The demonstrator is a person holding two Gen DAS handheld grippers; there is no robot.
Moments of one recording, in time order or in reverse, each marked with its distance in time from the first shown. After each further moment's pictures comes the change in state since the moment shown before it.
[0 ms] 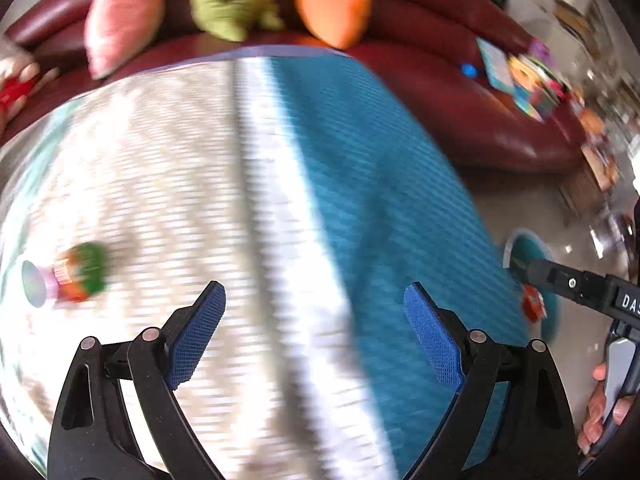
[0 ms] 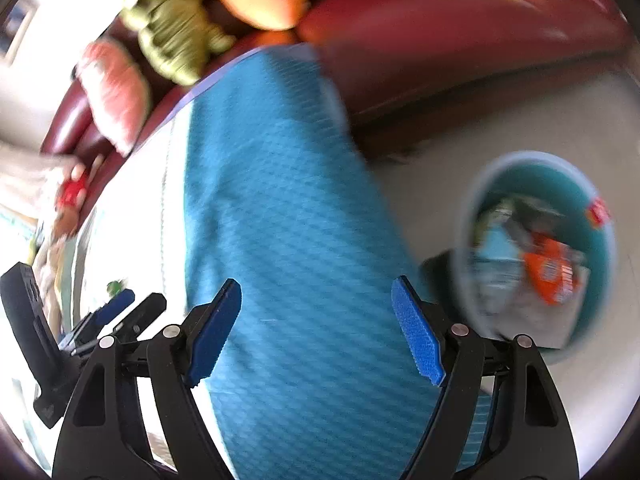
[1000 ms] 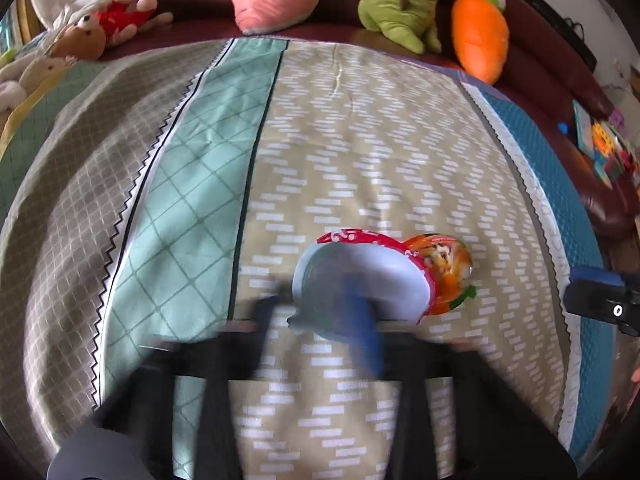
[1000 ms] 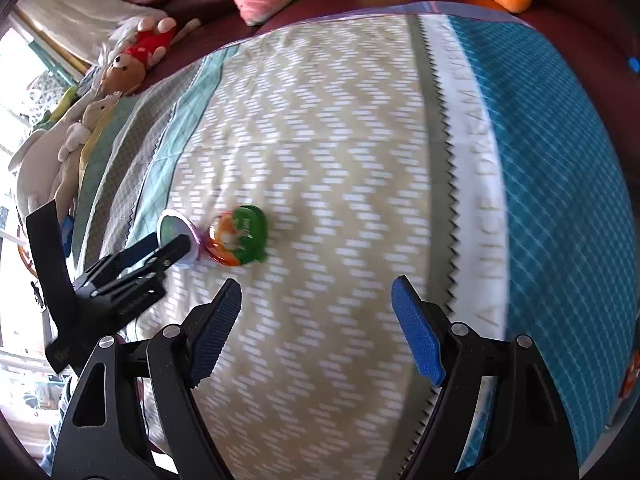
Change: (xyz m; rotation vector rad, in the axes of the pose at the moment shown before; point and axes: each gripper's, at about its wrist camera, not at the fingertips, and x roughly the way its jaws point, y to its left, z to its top) left arm -0.011 0.239 -0.023 -0.190 -0.022 0.148; right arm 0.119 0.273 -0.032 -0.426 0.209 0.081
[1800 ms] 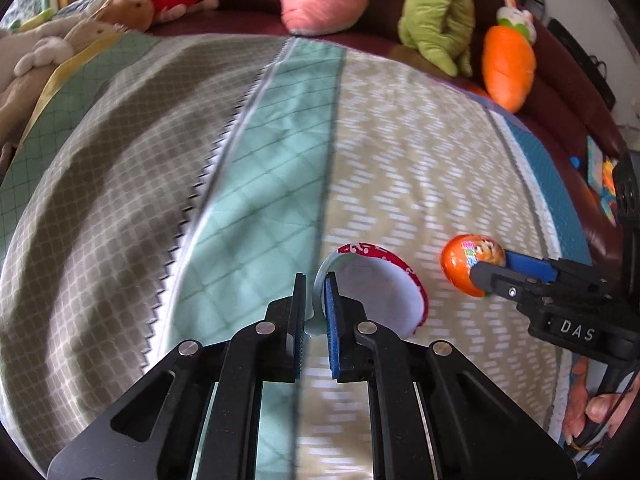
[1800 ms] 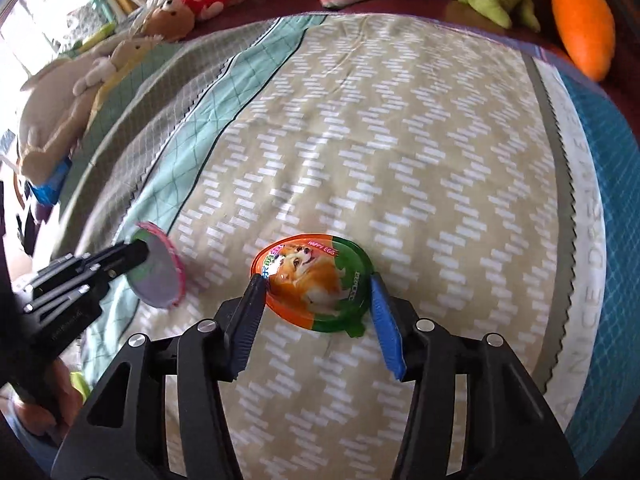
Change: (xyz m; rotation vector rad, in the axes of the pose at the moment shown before) left arm -0.035 0.038 -0.018 -0.116 -0.021 0.020; right arm 0.067 0.073 0.013 -0.236 -0.010 -0.001
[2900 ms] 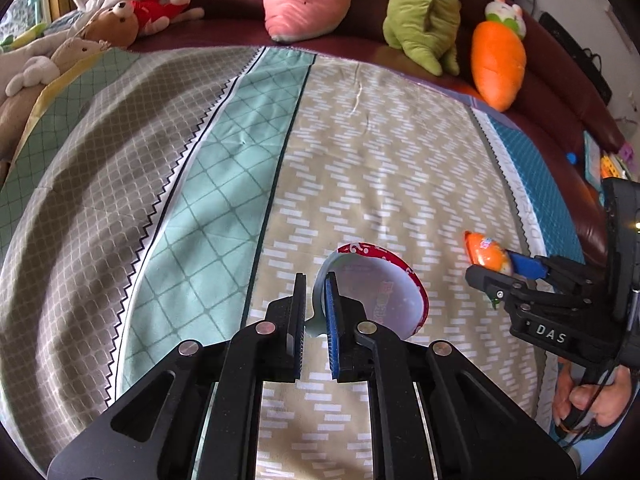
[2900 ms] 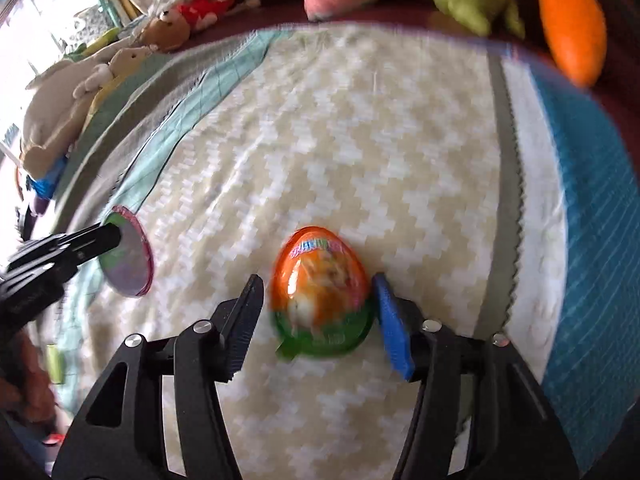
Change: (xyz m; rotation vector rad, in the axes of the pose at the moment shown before) left arm 0.001 -0.034 0.008 0.009 -0.005 0.013; right arm -0.012 -0.054 -0.009 -0.069 -0.056 -0.032
